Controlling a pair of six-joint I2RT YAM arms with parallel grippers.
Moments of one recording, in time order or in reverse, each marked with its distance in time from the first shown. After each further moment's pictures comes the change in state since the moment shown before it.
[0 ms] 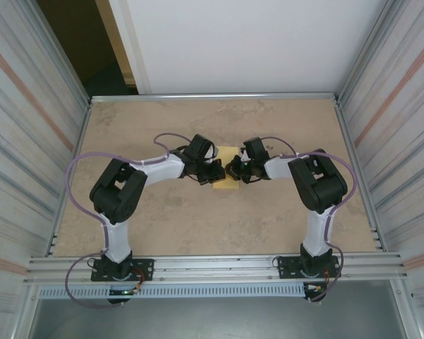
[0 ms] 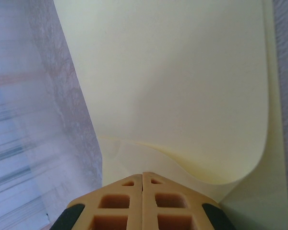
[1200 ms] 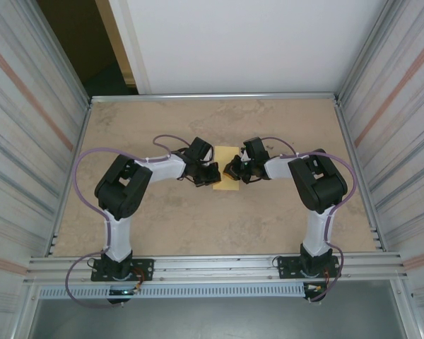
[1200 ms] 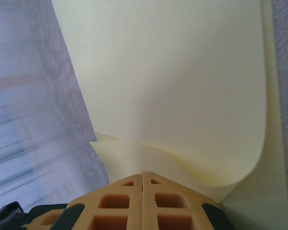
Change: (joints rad) left arm 0.016 0.052 -0.001 -0.032 -0.082 0.046; right arm -0.001 0.000 0.000 -0.001 0.000 0.018
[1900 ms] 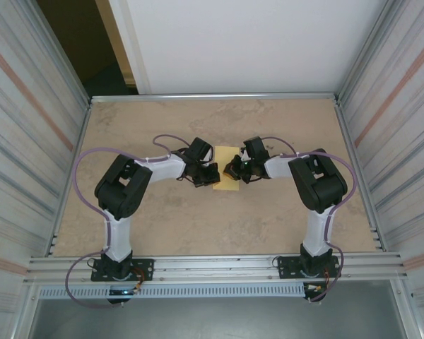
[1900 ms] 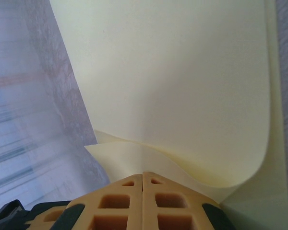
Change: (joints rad) left arm 0.002 0.003 0.000 -0.017 -0.017 0.016; right arm -0.009 -0.002 0.017 -0.034 -0.017 -0.014
